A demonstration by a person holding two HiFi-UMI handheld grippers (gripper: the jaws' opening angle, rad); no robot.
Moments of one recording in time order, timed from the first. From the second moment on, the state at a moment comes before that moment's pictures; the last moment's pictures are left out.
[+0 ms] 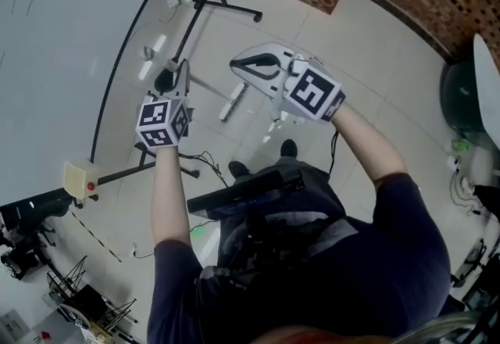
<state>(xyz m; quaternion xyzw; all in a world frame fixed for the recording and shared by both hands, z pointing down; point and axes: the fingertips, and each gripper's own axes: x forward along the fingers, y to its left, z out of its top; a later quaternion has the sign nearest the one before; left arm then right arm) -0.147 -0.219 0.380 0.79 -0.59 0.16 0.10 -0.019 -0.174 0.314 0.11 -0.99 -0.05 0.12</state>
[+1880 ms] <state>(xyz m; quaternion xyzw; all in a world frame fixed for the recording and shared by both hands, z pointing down) -0.044 -0.517 0.566 0.89 -0.37 0.26 0.05 -0.083 -0.490 0.427 0.32 -0.94 -0.04 0.14</state>
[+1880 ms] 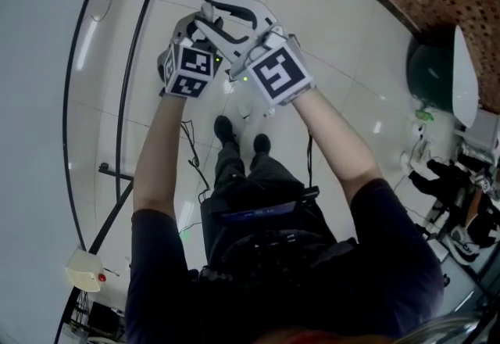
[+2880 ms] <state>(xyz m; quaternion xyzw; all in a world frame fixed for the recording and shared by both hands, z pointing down) 0.001 -0.461 0.640 0.89 -0.31 0.31 0.15 -0.038 -0.417 0.503 0.24 -0.94 -0.02 0.25</state>
